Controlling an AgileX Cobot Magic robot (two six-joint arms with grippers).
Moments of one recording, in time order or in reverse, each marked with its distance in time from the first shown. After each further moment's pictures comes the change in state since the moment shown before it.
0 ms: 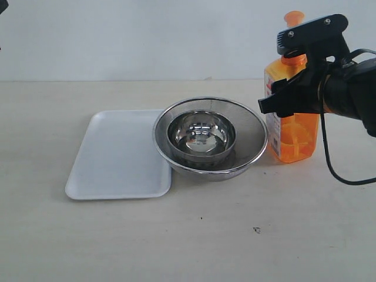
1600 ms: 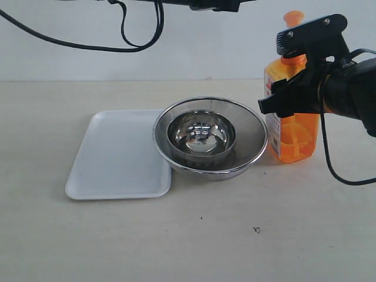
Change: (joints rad) left arm -0.113 1.028 -1.093 1.680 -0.488 -1.506; right arm 0.000 0.000 0.000 0.000 -0.002 -0.008
